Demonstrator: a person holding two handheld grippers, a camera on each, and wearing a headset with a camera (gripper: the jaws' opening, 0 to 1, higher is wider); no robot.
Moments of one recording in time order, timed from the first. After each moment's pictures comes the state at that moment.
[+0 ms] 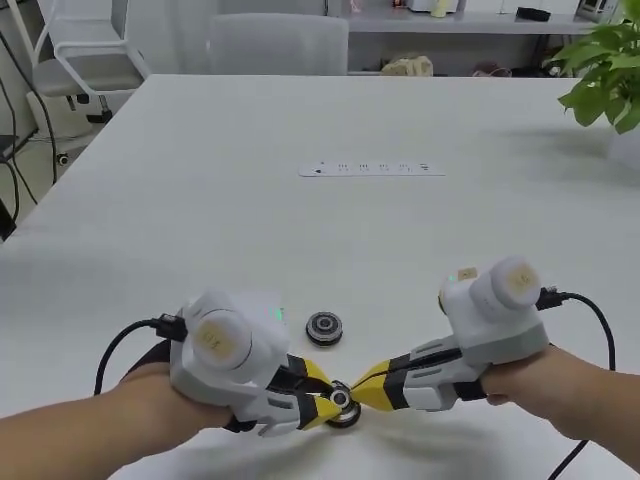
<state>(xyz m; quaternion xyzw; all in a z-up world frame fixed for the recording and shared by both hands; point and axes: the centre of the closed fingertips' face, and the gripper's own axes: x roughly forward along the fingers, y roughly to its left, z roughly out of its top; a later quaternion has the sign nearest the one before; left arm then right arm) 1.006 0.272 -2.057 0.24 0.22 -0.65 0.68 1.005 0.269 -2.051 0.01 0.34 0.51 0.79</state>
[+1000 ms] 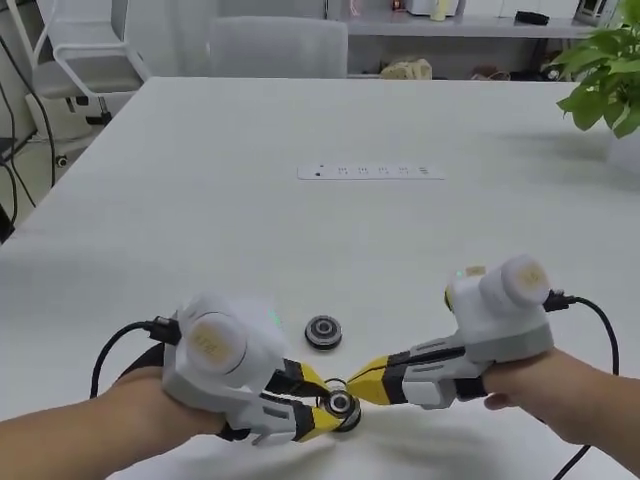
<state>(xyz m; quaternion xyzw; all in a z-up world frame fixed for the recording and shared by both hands) 1.003 0.277 -2.051 0.24 0.23 -0.66 0.67 1.011 0.272 -2.038 0.05 0.32 0.51 0.80</state>
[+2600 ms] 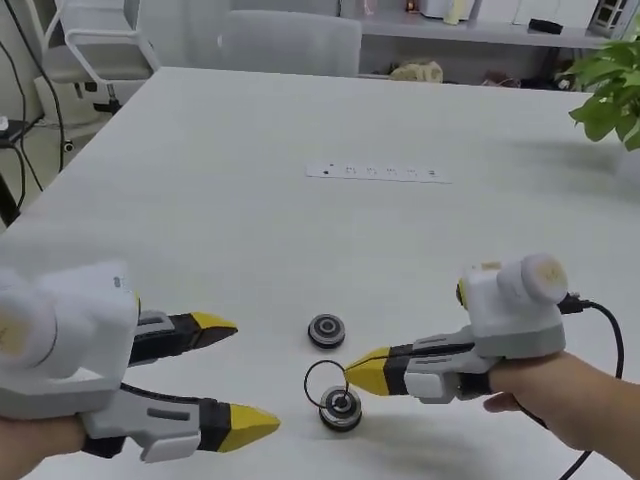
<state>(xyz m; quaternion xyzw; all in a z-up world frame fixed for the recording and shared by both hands) 1.005 0.351 -1.983 0.14 0.20 -0.58 0.78 1.016 0.277 -2.022 0.08 0.31 0.51 0.80</state>
